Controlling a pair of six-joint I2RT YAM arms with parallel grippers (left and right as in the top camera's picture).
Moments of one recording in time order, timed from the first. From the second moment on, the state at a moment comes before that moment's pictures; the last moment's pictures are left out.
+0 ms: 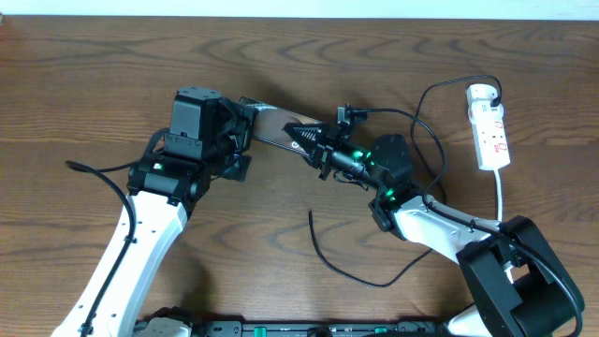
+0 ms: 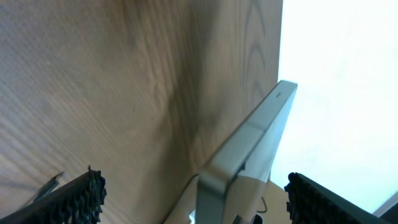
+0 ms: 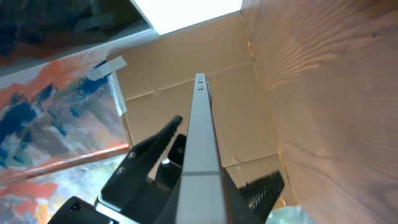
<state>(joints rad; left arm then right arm) -0.26 1.30 1.07 -0.57 0.19 -1.55 0.54 1.68 0.70 1.02 -0.55 1.85</state>
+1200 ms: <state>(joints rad) -0.24 1.30 1.05 -0.22 0.30 -1.28 0.54 1.68 0.69 1.17 -0.57 1.96</state>
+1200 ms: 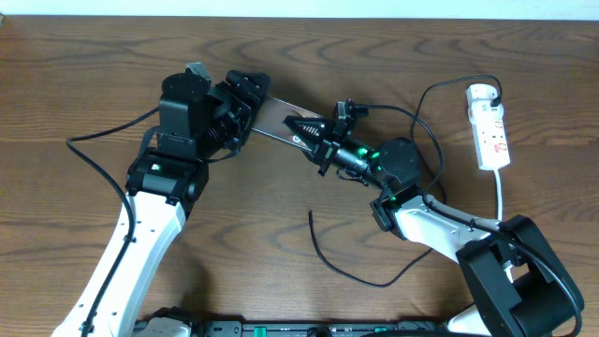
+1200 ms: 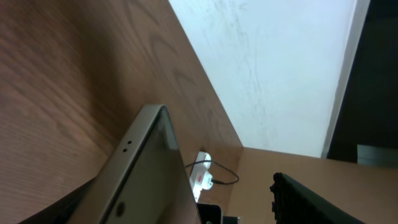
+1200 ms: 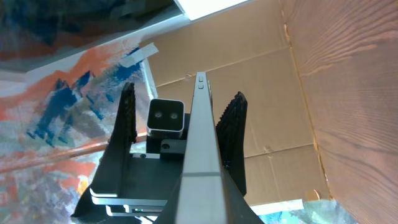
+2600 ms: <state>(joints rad) -0.17 1.29 0.80 0.26 0.52 -1.37 0.53 1.68 0.69 1.16 -0.54 1.98</state>
